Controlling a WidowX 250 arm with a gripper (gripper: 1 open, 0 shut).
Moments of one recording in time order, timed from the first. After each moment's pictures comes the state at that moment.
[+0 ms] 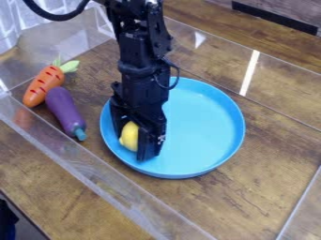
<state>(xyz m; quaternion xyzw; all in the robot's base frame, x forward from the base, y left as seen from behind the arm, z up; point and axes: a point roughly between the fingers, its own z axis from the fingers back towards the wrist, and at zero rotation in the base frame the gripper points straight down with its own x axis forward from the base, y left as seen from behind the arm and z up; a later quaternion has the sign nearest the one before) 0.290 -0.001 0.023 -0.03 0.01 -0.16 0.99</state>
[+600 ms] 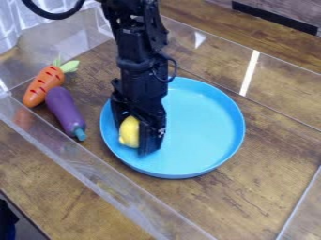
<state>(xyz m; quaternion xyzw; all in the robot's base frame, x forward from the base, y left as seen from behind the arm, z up) 0.297 0.004 0.021 -0.04 0.00 -0.15 0.99</state>
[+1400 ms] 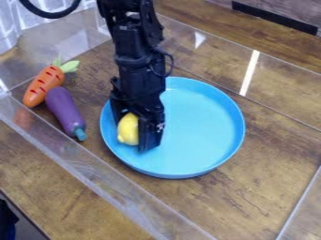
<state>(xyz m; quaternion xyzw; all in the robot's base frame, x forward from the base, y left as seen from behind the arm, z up) 0.300 0.009 0.019 -0.06 0.00 -0.15 0.99</state>
